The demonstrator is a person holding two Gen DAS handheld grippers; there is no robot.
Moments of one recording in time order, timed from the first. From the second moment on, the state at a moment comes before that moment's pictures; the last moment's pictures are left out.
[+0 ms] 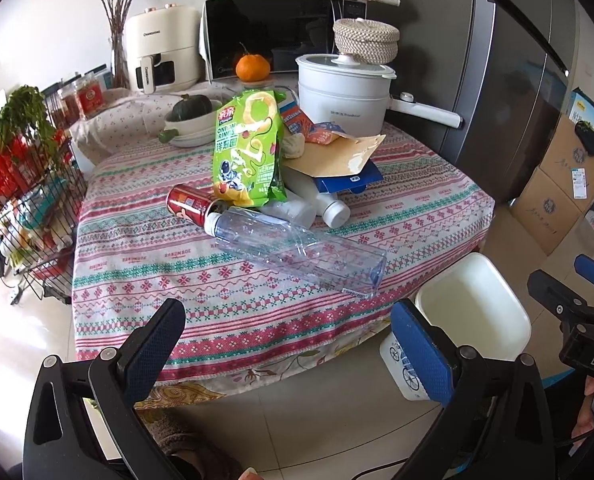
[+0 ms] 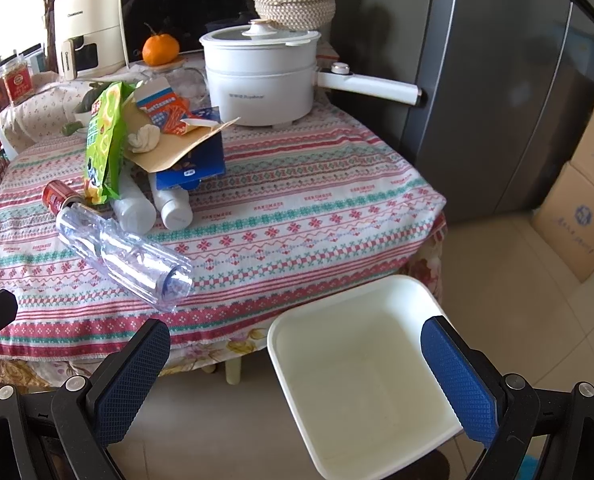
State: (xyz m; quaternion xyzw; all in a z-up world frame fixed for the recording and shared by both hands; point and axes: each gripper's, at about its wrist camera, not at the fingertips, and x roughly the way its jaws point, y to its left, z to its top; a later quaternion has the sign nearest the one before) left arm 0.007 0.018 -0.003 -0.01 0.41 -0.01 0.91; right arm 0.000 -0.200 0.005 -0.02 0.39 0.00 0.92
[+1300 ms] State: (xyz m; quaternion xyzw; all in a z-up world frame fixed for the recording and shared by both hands) left arm 0.269 0.038 -0.073 -0.01 0.45 0.09 0.89; right arm 0.192 -0.211 -0.037 0.09 0.55 0.14 0.82
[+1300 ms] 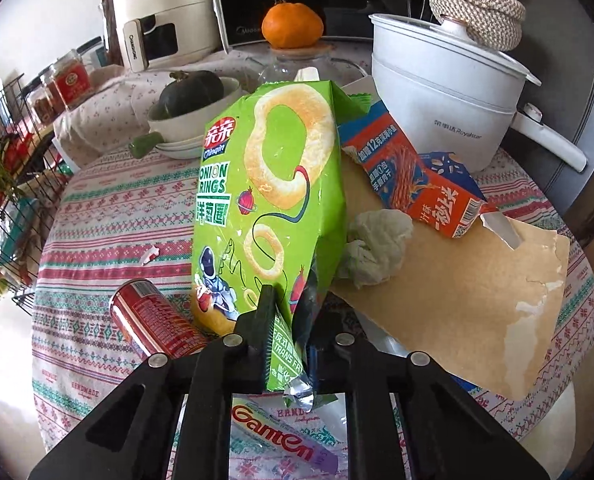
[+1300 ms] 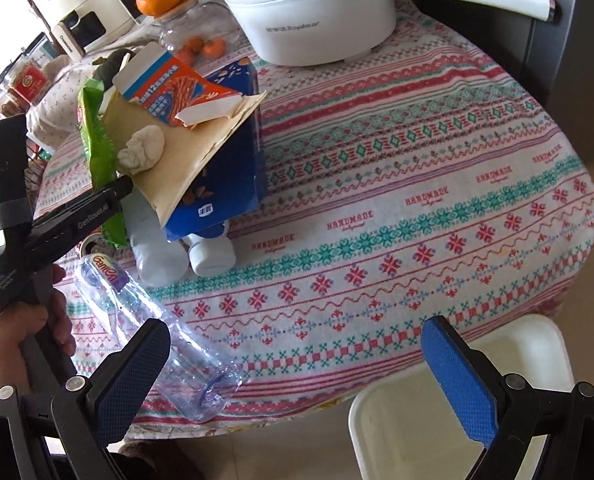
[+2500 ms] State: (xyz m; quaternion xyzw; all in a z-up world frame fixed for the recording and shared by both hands) left arm 0.133 0.158 0.009 -0.12 0.40 -0.02 0.91; right arm 0.170 -0.069 -0.129 -0.16 0.57 0.28 0.76
